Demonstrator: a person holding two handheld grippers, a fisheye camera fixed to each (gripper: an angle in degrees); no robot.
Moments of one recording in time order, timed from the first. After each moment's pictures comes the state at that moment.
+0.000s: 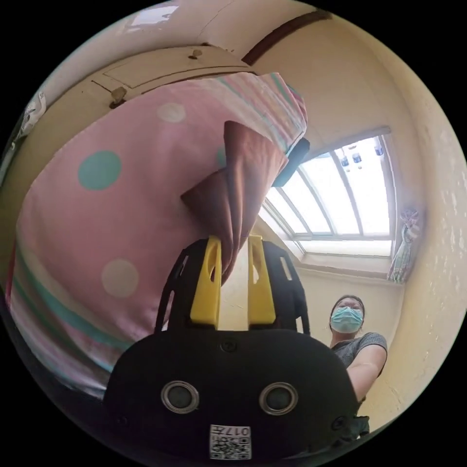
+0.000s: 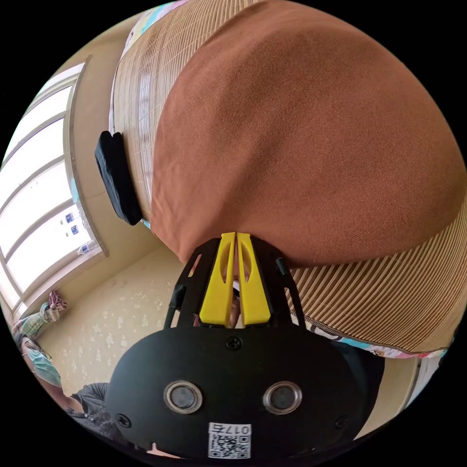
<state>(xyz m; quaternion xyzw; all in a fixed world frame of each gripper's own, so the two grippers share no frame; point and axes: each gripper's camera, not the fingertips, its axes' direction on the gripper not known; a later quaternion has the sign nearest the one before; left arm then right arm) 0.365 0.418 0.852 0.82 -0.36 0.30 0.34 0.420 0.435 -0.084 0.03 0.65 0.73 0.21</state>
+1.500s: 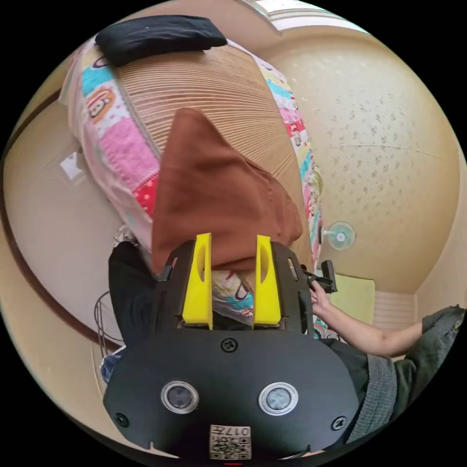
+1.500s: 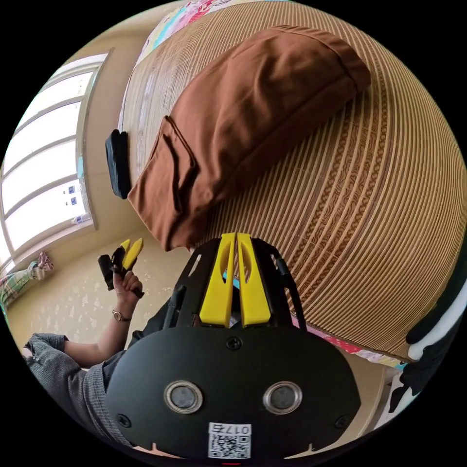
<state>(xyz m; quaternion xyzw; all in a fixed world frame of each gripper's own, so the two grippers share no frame) 0.100 0.184 0.582 0.52 -0.78 -0.29 0.19 0.144 0.331 -0.056 -0.05 0.66 0.71 0.23</state>
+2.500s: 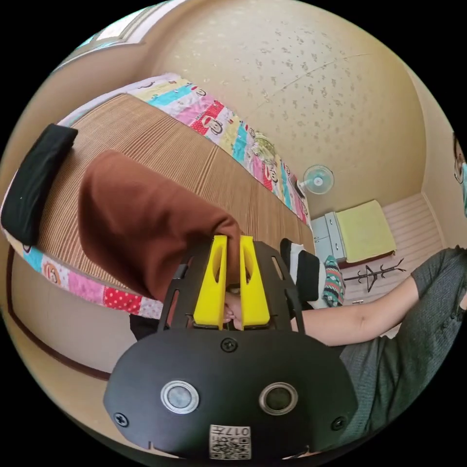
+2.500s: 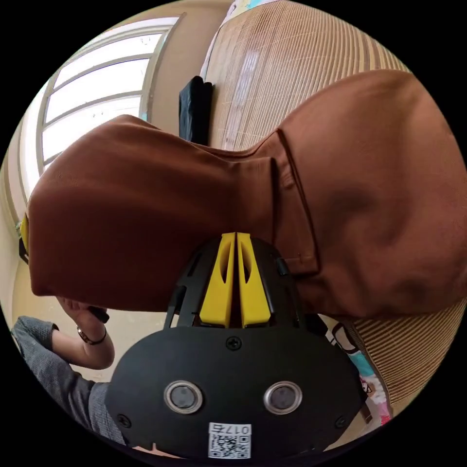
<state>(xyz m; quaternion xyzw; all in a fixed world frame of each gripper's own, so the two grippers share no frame) 0.059 0.038 0.460 0.29 -0.88 -0.29 0.24 0.331 0.434 0.035 -0.04 0.58 0.69 0.43</state>
